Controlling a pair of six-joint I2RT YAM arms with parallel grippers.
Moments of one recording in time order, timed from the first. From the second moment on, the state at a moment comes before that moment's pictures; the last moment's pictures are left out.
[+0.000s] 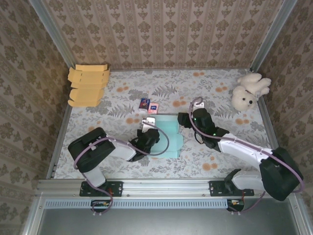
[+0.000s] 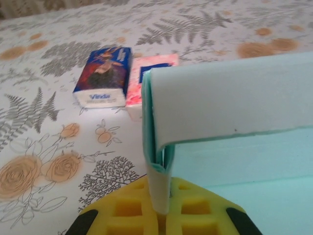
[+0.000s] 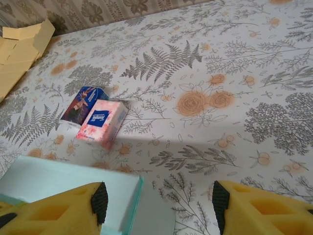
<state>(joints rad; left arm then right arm) -1.00 1.65 0.48 0.68 -0.67 -0.26 0.58 1.15 0.61 0.07 0.24 0.48</state>
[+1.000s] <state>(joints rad) -1.02 1.35 0.97 -0.16 0.00 0.57 0.58 0.11 0.44 -0.43 0.52 0.49</state>
